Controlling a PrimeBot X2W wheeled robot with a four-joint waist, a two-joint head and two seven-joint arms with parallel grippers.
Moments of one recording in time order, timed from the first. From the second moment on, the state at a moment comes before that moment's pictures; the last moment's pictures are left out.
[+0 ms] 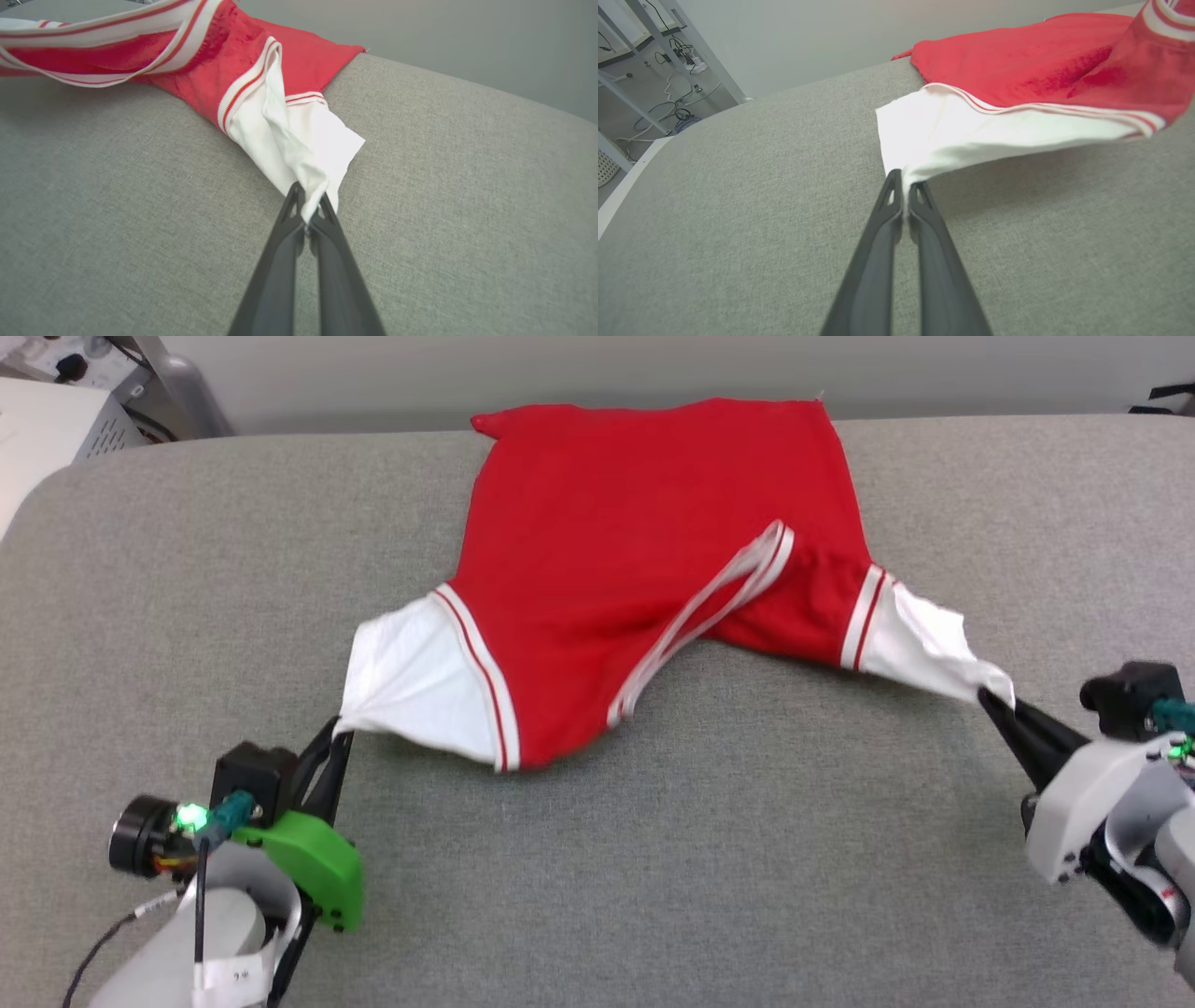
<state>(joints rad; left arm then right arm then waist) -0.41 0.60 -0.71 0.37 -0.65 0.14 -0.26 -0.51 -0.65 0.70 0.44 0.75 0.13 -0.13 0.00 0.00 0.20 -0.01</state>
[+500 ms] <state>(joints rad) 0.00 0.56 -0.53 0.30 -0.65 0.19 -0.26 0.00 -0.59 0.43 0.38 0.73 0.13 -0.07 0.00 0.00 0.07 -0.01</state>
